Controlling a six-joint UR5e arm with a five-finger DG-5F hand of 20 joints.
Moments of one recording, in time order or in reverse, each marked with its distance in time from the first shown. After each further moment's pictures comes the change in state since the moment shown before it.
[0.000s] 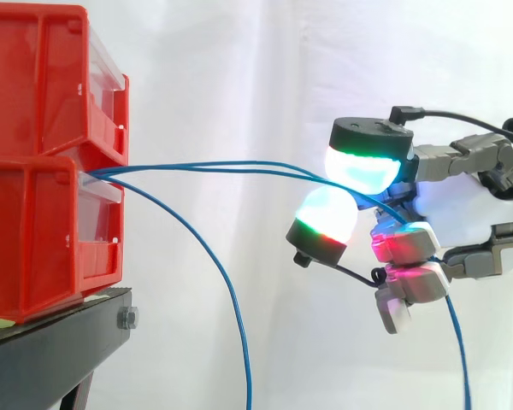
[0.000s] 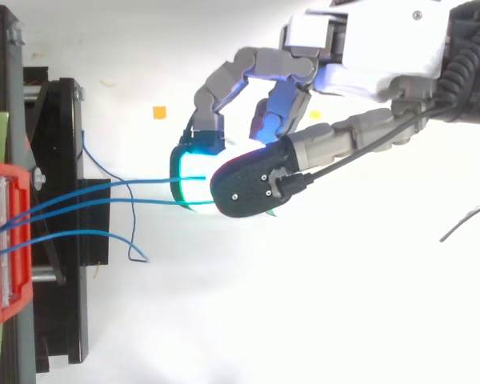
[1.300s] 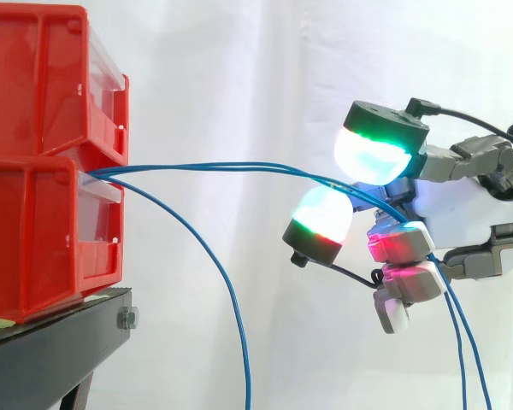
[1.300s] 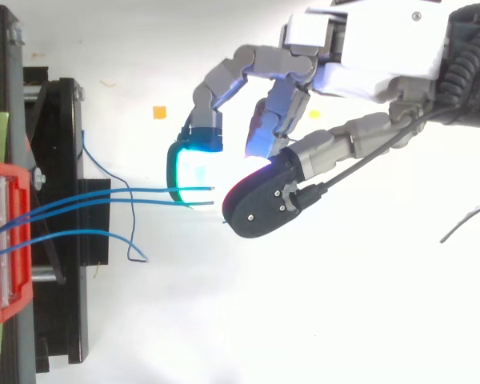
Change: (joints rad) arm 0.009 -0.001 0.000 -0.001 0.031 0.016
